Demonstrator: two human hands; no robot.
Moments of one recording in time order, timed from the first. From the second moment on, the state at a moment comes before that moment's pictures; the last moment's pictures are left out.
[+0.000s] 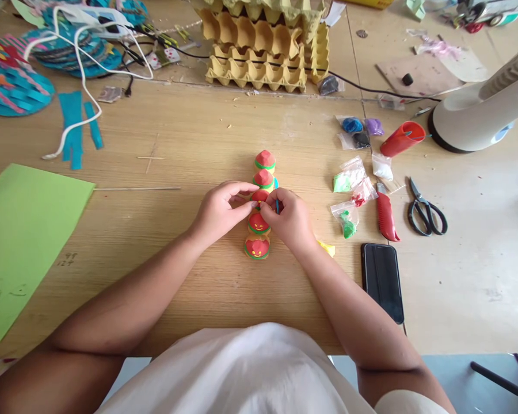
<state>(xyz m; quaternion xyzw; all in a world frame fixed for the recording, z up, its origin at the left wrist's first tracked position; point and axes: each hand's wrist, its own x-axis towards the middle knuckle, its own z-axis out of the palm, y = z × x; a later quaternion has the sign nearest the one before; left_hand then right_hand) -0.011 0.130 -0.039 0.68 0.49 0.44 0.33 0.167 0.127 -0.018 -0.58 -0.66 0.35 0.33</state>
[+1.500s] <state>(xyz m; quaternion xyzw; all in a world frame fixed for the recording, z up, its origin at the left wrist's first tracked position) -0.008 0.131 -0.039 0.65 0.49 0.44 0.37 0.166 0.126 -0.020 -0.57 -0.63 0.39 0.35</state>
